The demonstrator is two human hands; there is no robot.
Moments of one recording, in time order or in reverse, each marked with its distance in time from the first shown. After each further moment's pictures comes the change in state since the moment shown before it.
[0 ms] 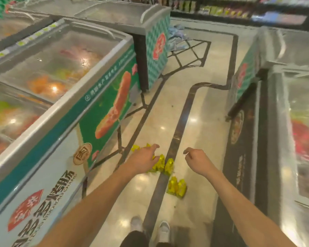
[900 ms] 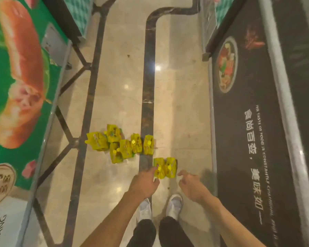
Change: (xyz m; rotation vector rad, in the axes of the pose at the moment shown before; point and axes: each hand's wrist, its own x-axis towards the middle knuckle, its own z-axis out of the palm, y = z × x) left_hand 0.244 -0.093 0.334 -0.101 -0.478 -0.007; right_hand 0.153 0.205 0.270 0.197 -0.334 0.478
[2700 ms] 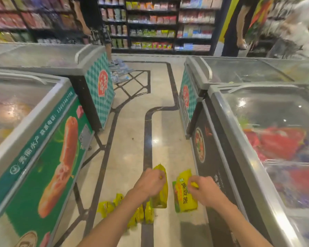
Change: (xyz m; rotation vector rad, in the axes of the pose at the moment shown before) left_hand -0.254 0.199 -0.285 0.040 0.356 0.252; right_hand -0.296 -0.133 -0.230 -0.042 0.517 -0.194
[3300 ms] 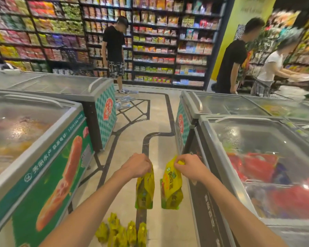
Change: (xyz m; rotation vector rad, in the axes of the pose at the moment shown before) left_hand -0.069 0.034 -0.107 0.047 0.139 0.031; right_hand -0.070 -0.094 -0.117 0.008 0.145 -0.203
